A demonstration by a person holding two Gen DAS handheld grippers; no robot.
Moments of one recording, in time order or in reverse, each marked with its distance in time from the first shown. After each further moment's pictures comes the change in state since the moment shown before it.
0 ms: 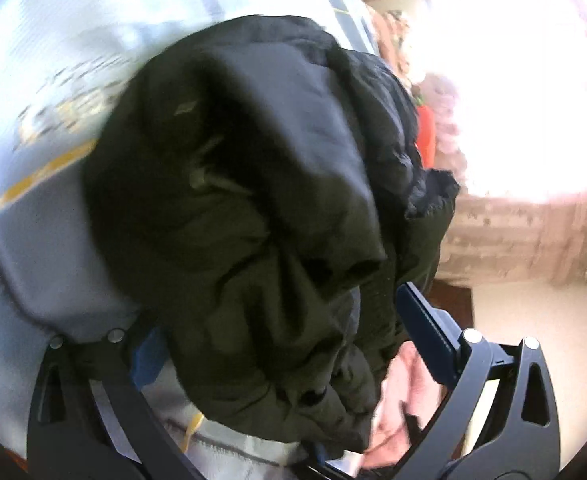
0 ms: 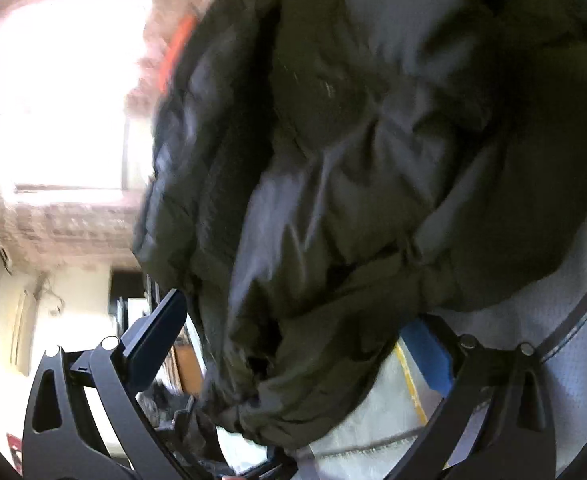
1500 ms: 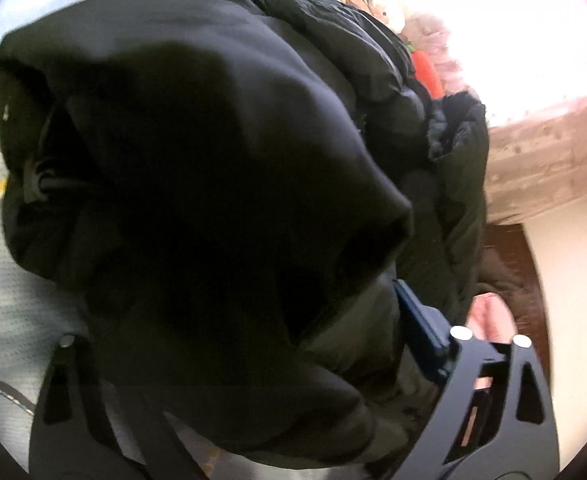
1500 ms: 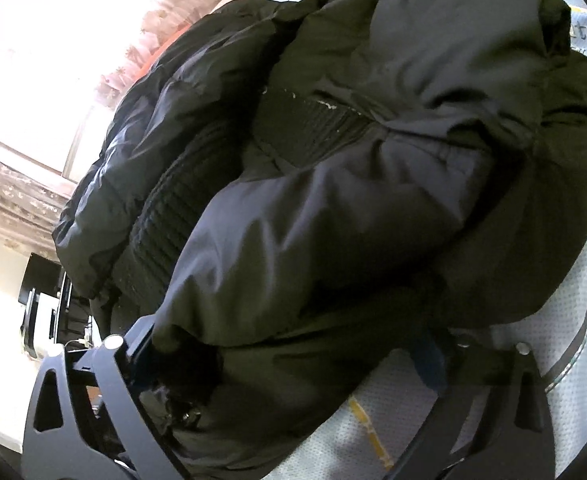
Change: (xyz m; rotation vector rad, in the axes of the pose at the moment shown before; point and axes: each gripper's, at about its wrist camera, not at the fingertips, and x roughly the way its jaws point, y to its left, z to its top) left arm 0.060 -0.028 -0.005 0.276 0.035 0.181; right arm 0.060 0.032 -0.018 -0.258 -0.069 -0.305
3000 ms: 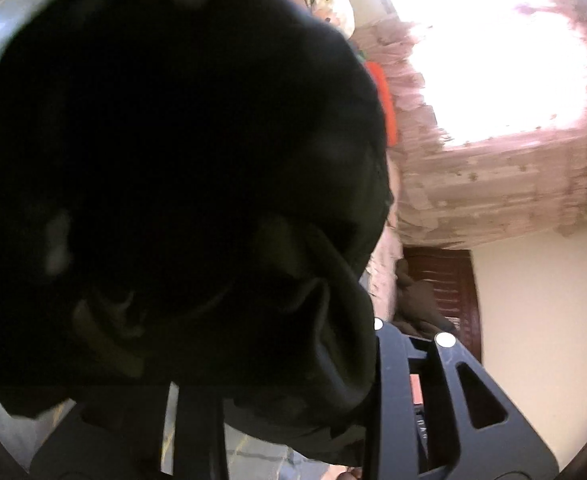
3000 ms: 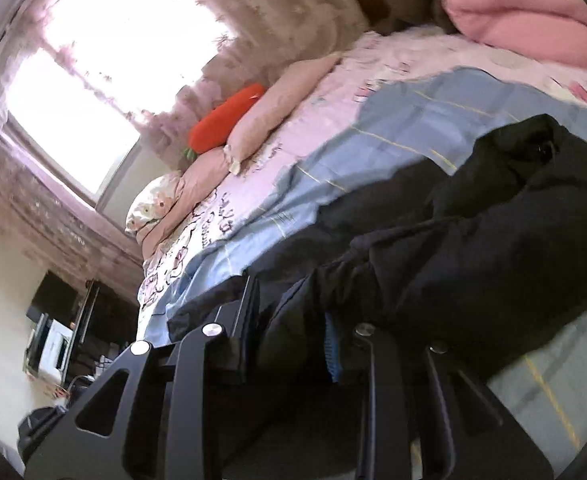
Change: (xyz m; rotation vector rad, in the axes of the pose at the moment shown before) left arm 0.036 -0.220 0.193 -0.076 0.057 -0.170; right arm 0.006 0.189 0.192 -0.191 -0.197 0.064
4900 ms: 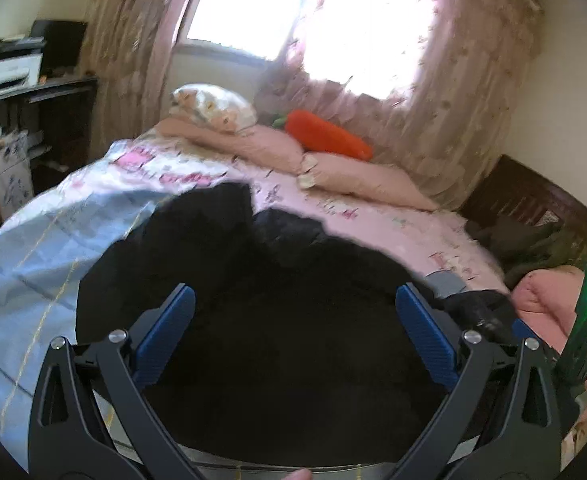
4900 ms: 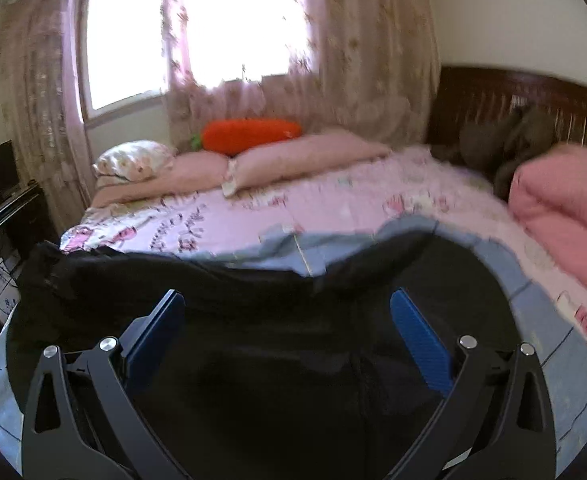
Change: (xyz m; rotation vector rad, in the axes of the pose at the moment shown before) left arm 0.030 -0.073 -0.008 0.770 -0.325 0.178; right arm 0.076 0.047 0.025 -0.493 -0.164 -0.228
